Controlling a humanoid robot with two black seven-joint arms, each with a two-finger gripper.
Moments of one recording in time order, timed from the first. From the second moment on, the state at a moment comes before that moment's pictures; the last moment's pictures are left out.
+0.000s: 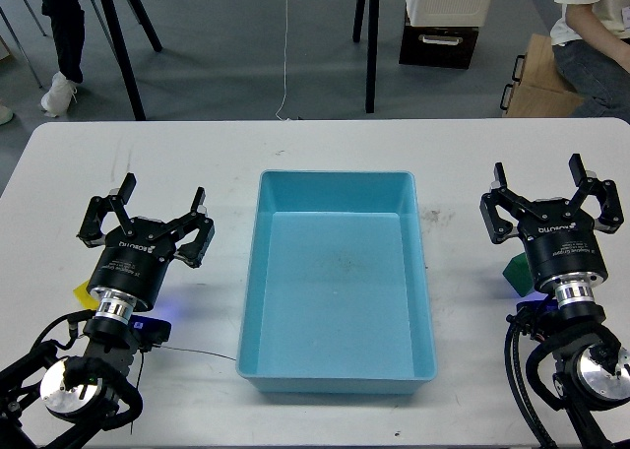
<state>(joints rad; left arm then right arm) -0.15 0.37 -0.77 -1.51 -0.50 -0.39 -0.49 -0.10 0.00 1.38 1.57 0.08 0.18 0.22</state>
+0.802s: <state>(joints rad) -0.15 0.37 -0.76 -1.49 -0.49 -0.40 -0.49 0.45 -0.30 1.22 1.29 -1.04 0.10 0.25</state>
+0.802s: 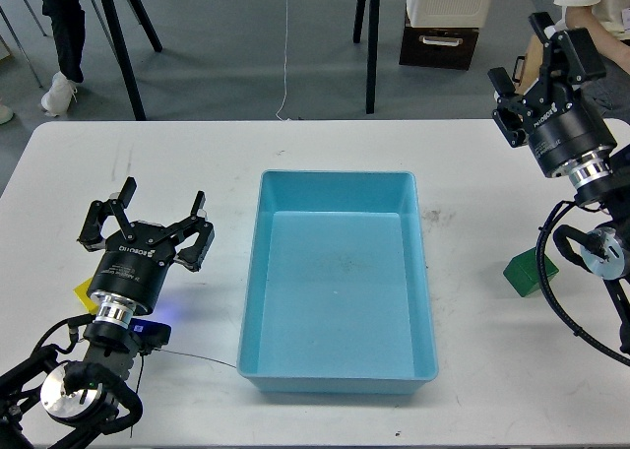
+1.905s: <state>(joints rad) -0.16 0.33 -0.75 -1.45 -0.49 -0.40 -0.49 1.13 -1.03 -0.17 1.22 -1.80 0.27 0.49</state>
